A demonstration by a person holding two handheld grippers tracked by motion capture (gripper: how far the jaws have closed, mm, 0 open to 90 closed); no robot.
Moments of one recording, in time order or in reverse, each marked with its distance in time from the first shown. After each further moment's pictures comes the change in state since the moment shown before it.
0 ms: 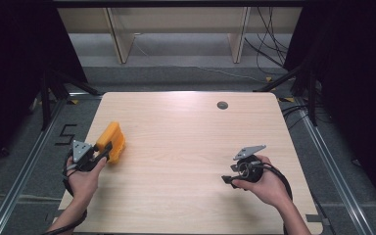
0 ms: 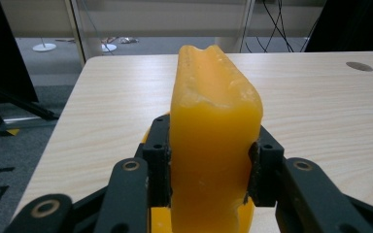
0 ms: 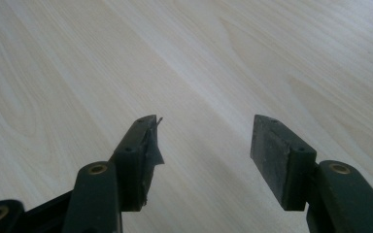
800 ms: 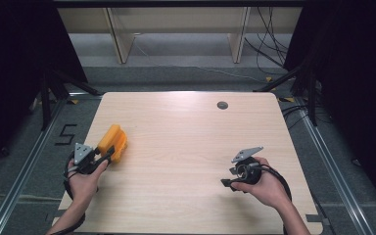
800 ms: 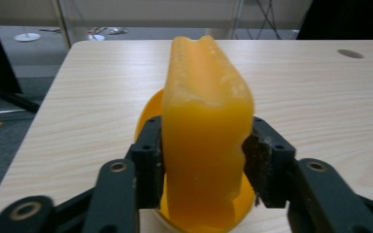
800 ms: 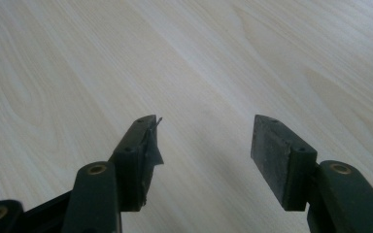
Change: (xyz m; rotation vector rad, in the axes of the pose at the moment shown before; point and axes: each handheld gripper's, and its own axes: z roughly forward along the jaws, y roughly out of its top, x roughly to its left) left arm 0.006 -0.010 0.003 0.030 -0.067 0.001; right arm 0.005 -0.001 0.001 0.066 0.002 0.032
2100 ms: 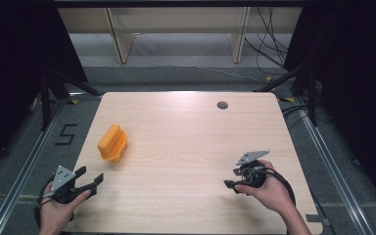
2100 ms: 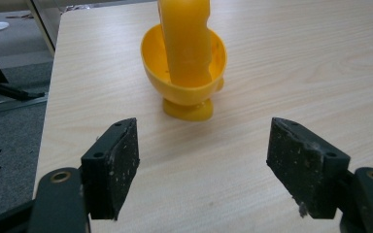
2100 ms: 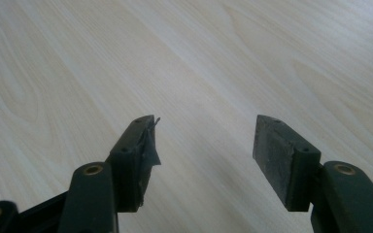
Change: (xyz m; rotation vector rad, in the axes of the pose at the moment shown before) left arm 0.013 -0.026 -0.081 0.125 -0.069 0.110; right arm -0.005 -0.014 -0.002 -0.065 -0.017 -0.056
